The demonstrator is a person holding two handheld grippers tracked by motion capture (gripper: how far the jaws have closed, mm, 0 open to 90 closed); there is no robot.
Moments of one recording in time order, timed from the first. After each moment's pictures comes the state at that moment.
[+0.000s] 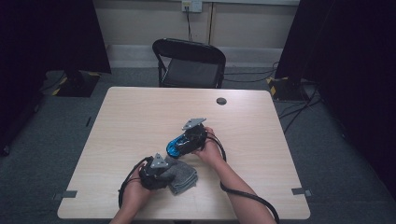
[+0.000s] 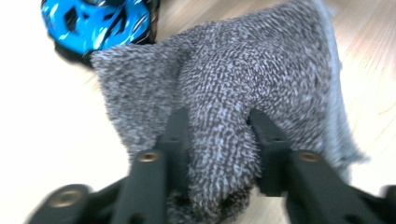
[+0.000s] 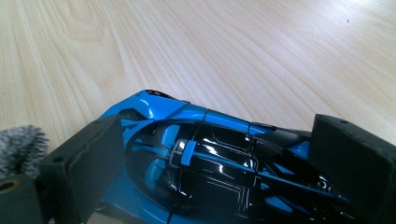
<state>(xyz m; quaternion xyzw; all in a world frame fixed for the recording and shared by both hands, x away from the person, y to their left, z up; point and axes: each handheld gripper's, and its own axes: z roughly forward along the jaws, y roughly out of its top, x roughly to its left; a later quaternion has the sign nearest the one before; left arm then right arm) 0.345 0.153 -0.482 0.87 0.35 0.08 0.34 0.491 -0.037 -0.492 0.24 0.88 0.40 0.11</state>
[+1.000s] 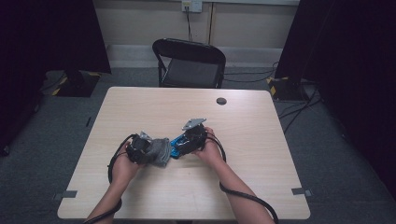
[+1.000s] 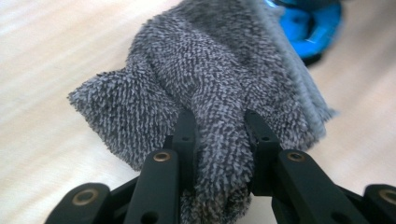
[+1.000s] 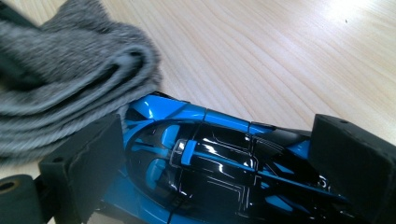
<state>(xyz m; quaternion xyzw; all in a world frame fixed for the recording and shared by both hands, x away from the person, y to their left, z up) 0.409 0.195 -0.468 0.86 0.42 0.09 0.27 0.490 -0.037 -0.492 0.24 0.88 0.40 0.12</state>
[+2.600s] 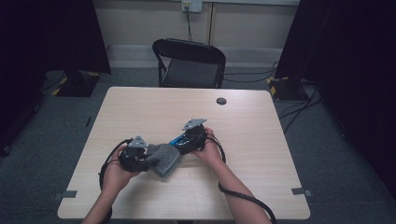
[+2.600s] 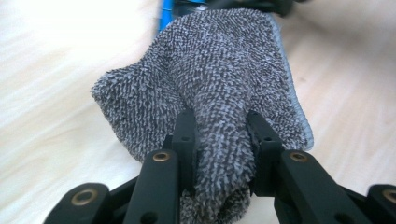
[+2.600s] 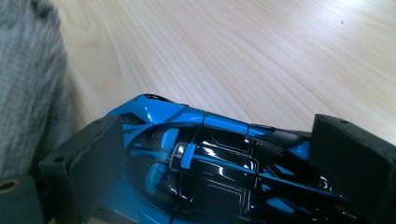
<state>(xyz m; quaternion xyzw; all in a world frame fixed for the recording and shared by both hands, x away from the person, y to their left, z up) 0.381 0.212 -0.444 0.85 0.37 0.08 0.36 0.489 -0.036 -0.494 0.25 0.87 0.41 0.12</state>
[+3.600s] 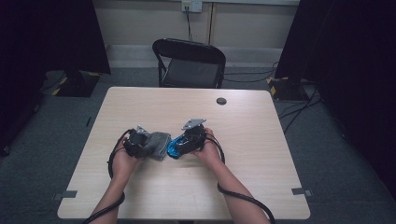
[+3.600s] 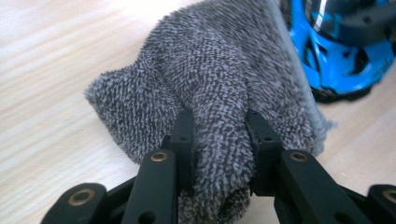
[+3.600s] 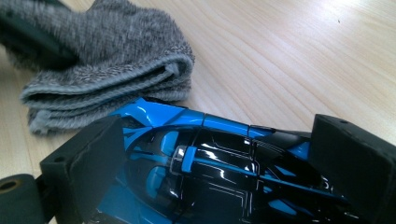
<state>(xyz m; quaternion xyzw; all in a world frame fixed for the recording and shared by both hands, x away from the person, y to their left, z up) 0.430 0.204 -0.472 0.84 0.44 0.13 0.28 0.489 -0.034 -0.494 0.26 0.87 0.41 0.12</state>
